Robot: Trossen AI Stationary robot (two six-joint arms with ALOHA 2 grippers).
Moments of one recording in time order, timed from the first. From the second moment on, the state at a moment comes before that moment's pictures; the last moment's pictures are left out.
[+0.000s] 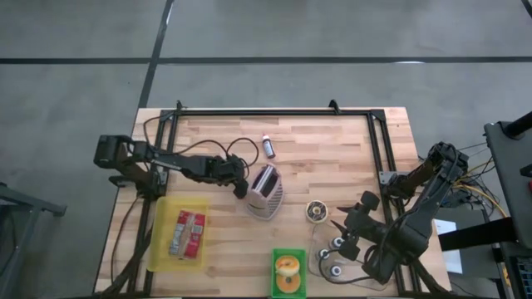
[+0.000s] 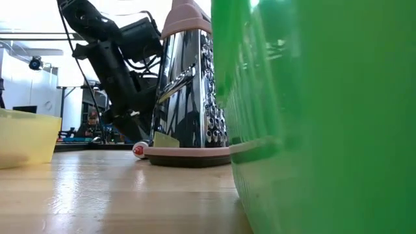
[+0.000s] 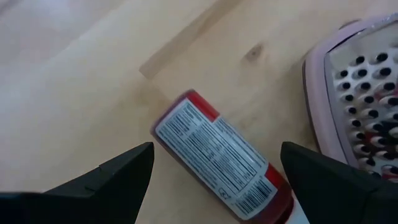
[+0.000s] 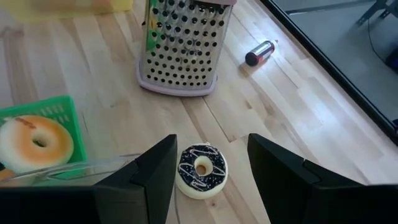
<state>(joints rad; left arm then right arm) 0.05 1.58 0.73 -0.26 -0.24 -0.68 0.92 1.55 1.40 -1.38 0.89 1.33</state>
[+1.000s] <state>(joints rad) 0.05 1.58 0.73 -0.26 -0.26 -0.61 0.92 1.55 1.40 -1.38 0.89 1.32</state>
